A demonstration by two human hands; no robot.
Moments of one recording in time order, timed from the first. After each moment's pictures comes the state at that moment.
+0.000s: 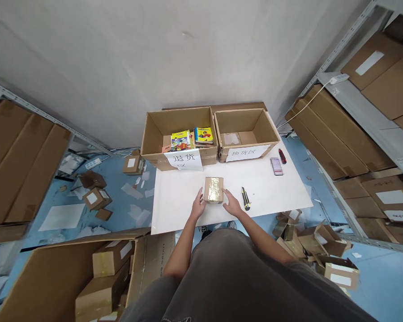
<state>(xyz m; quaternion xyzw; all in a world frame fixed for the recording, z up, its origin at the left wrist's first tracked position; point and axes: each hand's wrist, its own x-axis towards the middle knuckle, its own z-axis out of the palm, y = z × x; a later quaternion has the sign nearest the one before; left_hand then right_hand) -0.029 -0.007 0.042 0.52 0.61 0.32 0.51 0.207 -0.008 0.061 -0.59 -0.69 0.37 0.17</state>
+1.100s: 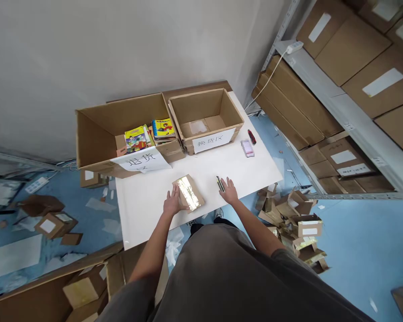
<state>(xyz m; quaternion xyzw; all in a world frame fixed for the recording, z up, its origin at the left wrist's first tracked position) -0.019 0.040 0.047 0.71 0.62 -0.13 0.30 0.333 -0.019 0.019 -0.73 -0.61 0.28 0.07</state>
